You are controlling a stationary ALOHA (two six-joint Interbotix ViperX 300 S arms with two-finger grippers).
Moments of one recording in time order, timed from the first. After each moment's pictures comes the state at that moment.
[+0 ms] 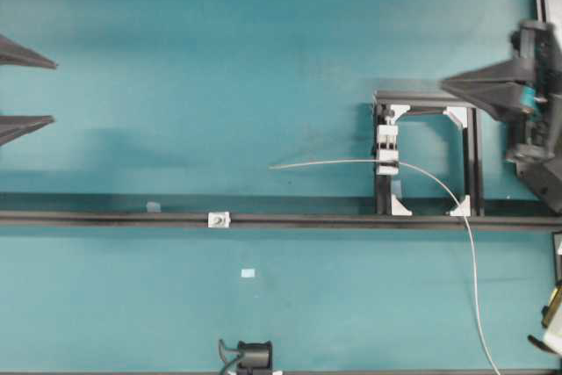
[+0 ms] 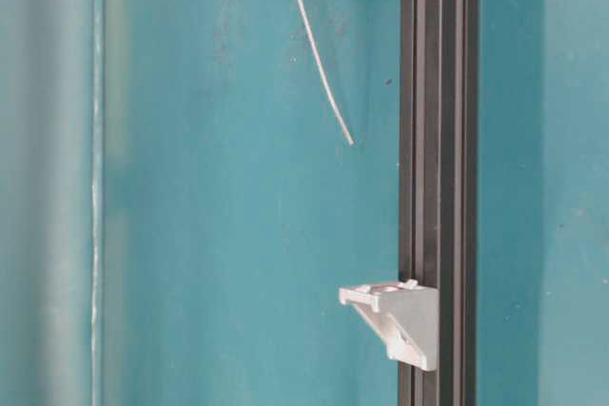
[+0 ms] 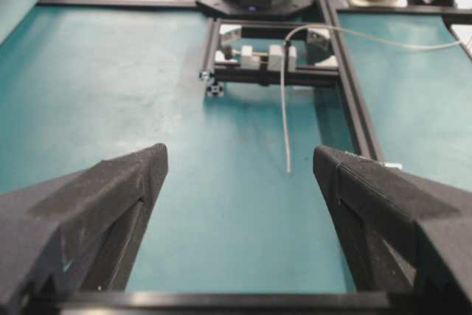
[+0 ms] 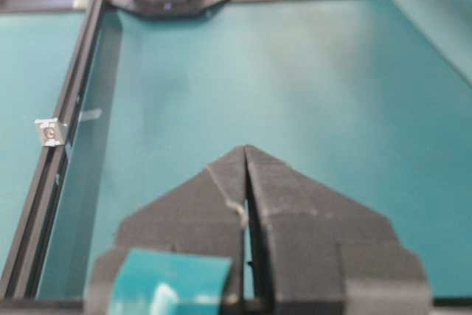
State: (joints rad) left arm 0.04 -1.20 1.43 -0.03 -0.23 0.04; right arm -0.13 -1.11 1.48 -0.01 -0.36 0.17
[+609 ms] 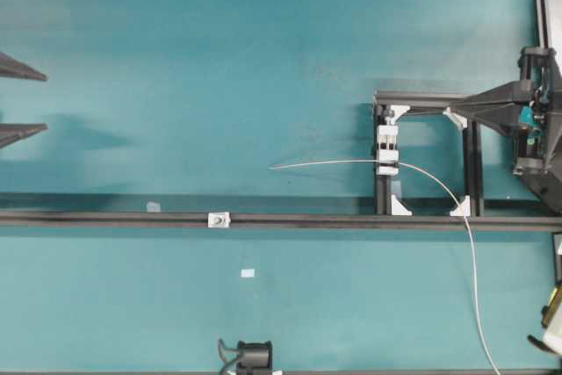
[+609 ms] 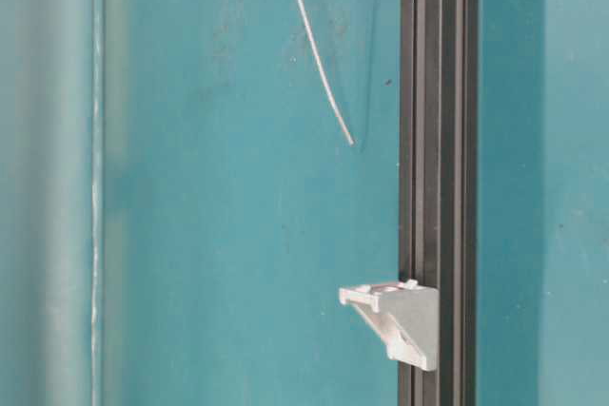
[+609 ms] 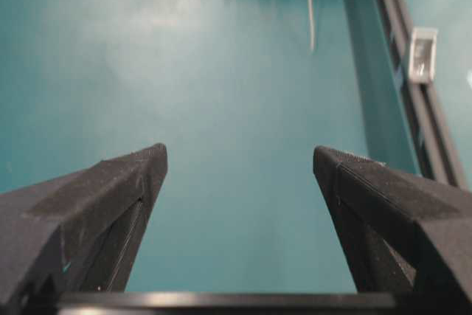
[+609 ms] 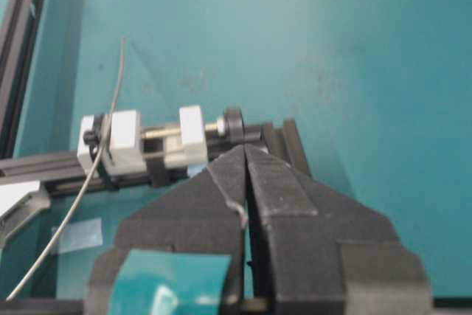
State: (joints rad) left arm 0.08 -1.38 1.55 -0.03 0.03 0.04; right arm -0.14 -1.23 1.61 -0.01 -0.12 0.23
